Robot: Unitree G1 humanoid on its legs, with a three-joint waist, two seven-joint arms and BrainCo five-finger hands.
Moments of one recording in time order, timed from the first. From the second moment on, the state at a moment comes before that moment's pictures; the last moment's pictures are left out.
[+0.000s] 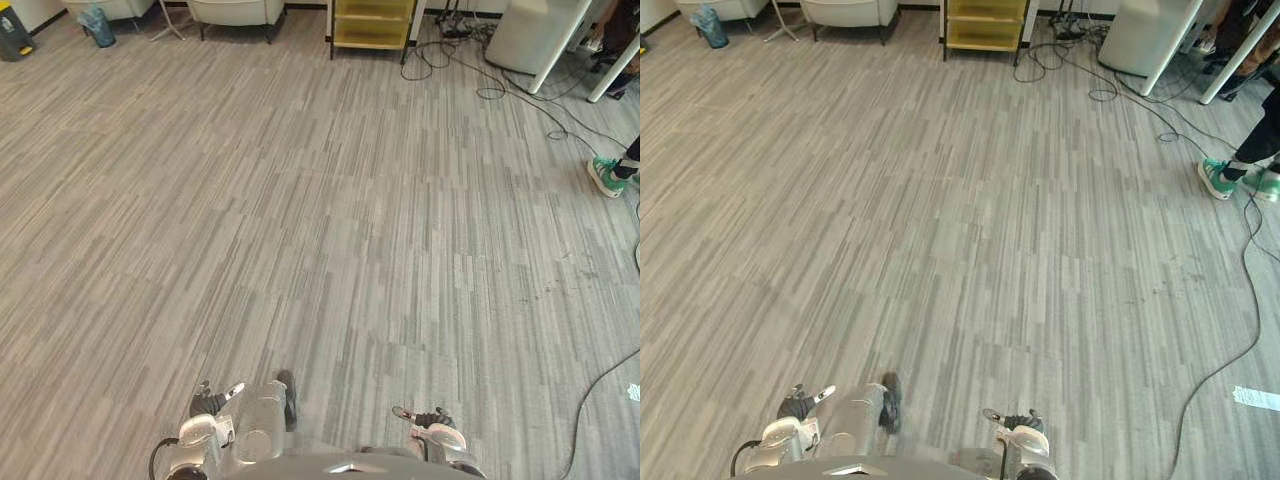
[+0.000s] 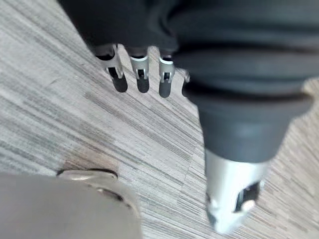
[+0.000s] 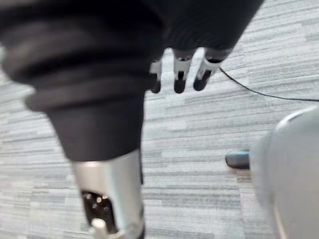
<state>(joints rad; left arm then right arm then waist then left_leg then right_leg) 0.02 -0.01 0.22 0.95 -0.01 -0.04 0.17 -0.03 -0.01 -0.32 0.98 -0.02 0.03 -0.27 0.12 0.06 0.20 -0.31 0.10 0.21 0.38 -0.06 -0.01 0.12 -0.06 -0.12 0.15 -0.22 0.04</state>
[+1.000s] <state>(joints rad) 0.03 -0.06 0.18 1.04 0.08 -0.02 0.15 0.00 -0.05 -0.40 0.96 -0.05 0.03 -0.24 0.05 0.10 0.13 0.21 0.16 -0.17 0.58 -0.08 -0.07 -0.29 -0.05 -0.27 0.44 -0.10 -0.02</state>
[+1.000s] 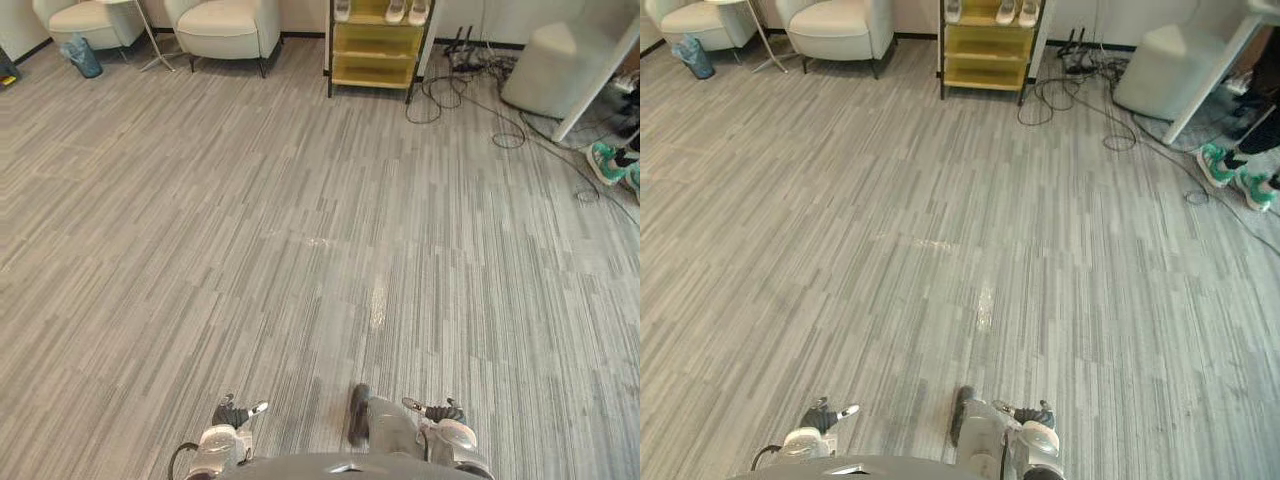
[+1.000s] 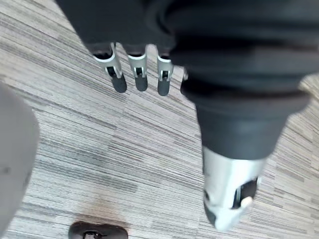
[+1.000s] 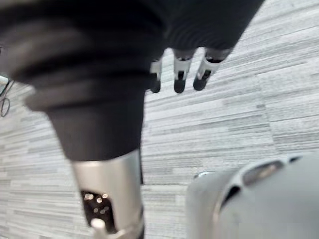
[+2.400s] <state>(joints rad) 0.05 0.08 0.10 1.06 0.04 -0.02 0.12 0.04 -0.03 -0.37 1.05 -0.05 0.03 -0.23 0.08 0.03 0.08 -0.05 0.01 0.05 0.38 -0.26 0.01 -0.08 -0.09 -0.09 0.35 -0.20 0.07</state>
